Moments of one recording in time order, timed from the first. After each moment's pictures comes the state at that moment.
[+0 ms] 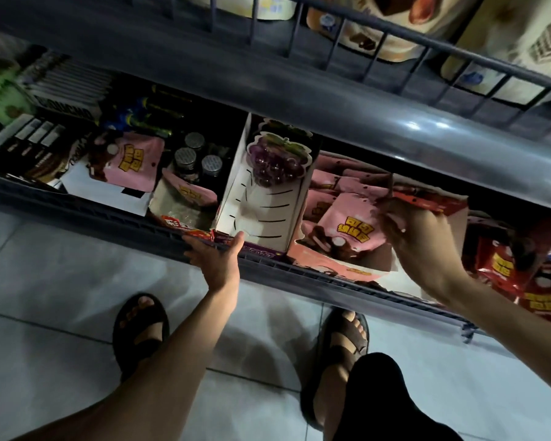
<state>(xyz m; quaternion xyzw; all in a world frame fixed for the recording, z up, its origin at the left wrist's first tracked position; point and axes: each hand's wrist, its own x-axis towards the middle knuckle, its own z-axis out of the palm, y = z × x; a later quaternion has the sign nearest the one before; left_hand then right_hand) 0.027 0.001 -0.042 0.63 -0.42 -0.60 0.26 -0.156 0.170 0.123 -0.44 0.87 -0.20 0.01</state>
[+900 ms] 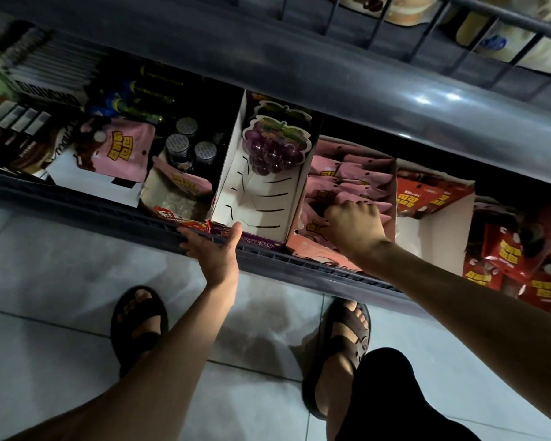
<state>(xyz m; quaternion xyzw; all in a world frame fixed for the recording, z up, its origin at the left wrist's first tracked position) 0.025 0.003 -0.052 0.61 -0.43 -0.60 0.28 -0.141 0.107 0.060 -0.48 0.86 0.17 0.07</state>
